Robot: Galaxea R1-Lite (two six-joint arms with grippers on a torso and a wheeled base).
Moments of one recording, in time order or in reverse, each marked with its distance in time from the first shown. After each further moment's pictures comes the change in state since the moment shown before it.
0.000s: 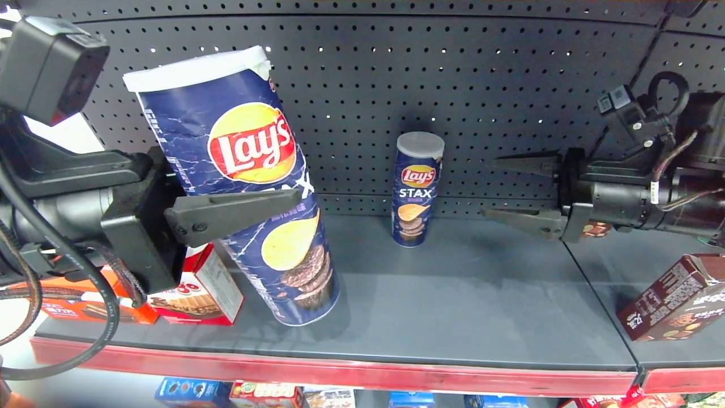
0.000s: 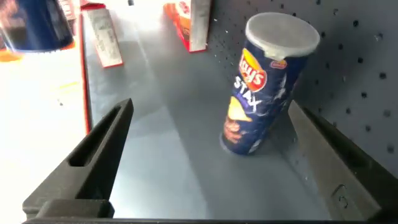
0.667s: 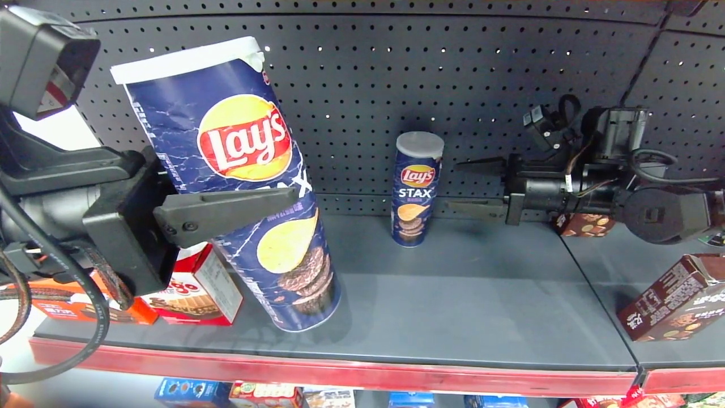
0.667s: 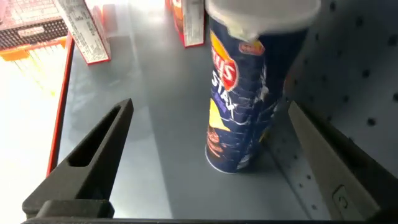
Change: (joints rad) left arm 0.000 -0.013 0.000 0.000 -0.017 -0.038; right arm -0.004 0.286 -0.266 0.027 0.082 0.026
